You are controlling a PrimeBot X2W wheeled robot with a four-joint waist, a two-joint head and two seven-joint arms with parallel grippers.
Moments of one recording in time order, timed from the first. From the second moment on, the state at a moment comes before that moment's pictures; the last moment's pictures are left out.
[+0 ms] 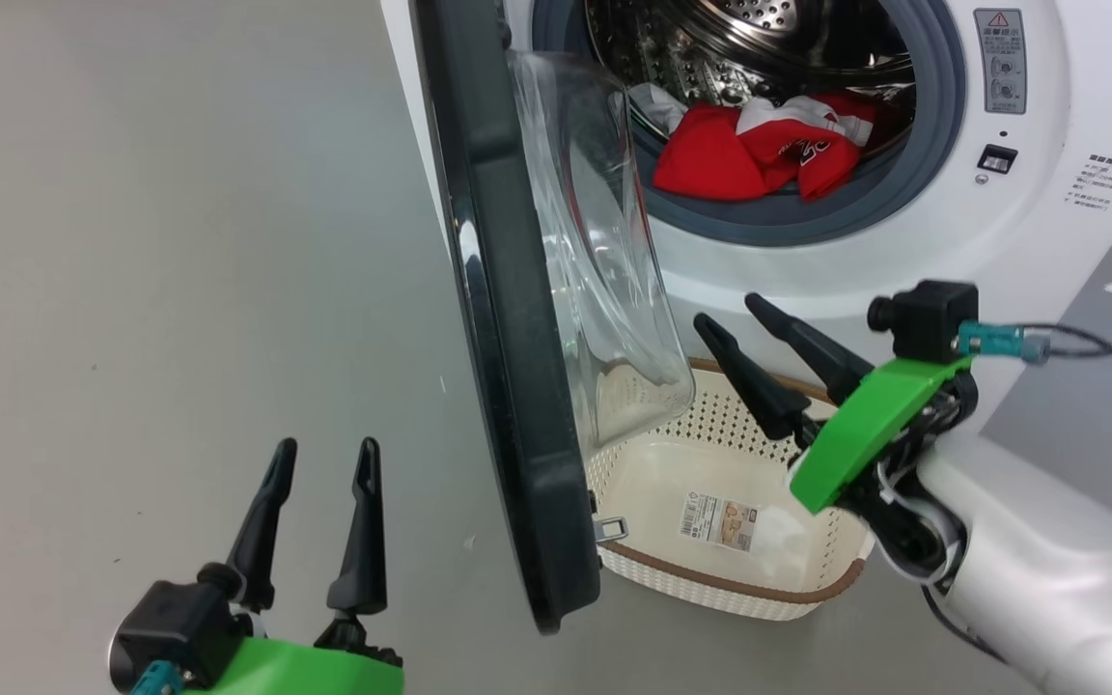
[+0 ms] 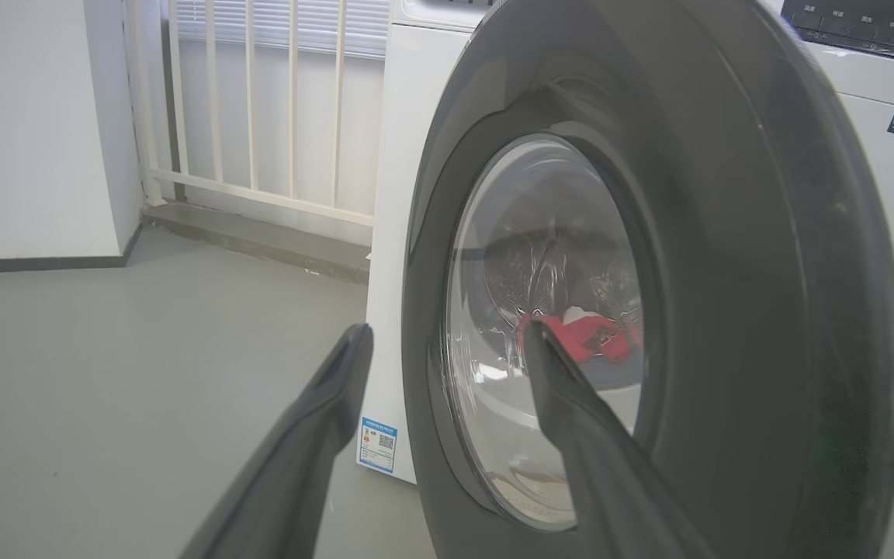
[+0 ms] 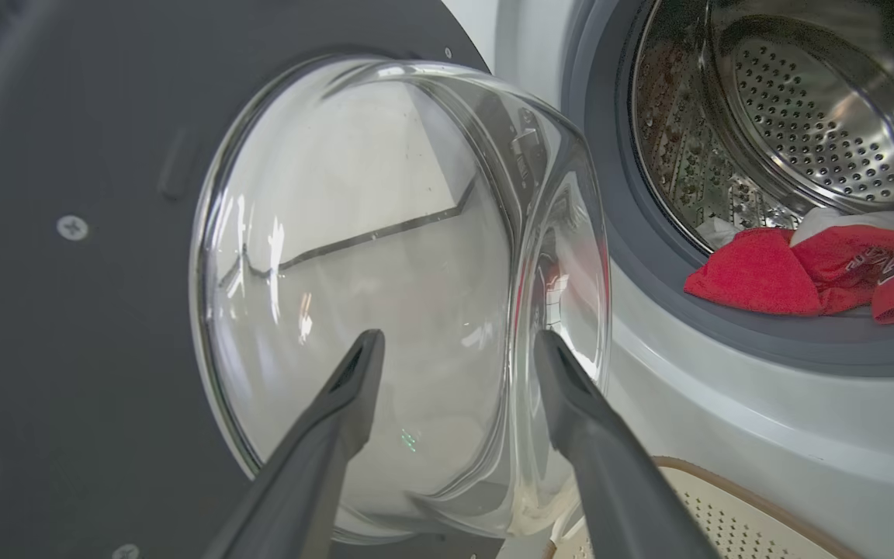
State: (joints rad) left arm -0.10 0.07 -0.19 0.02 -0.36 0.07 -0.23; right arm -0.78 -0.39 0.98 0.52 1.28 0.12 -0.25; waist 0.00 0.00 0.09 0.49
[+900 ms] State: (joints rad) left arm -0.08 0.06 -0.17 0.00 -0.33 0.07 -0.25; right arm -0.11 -0.06 0.12 0.15 0.11 0.12 -0.26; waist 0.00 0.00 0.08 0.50
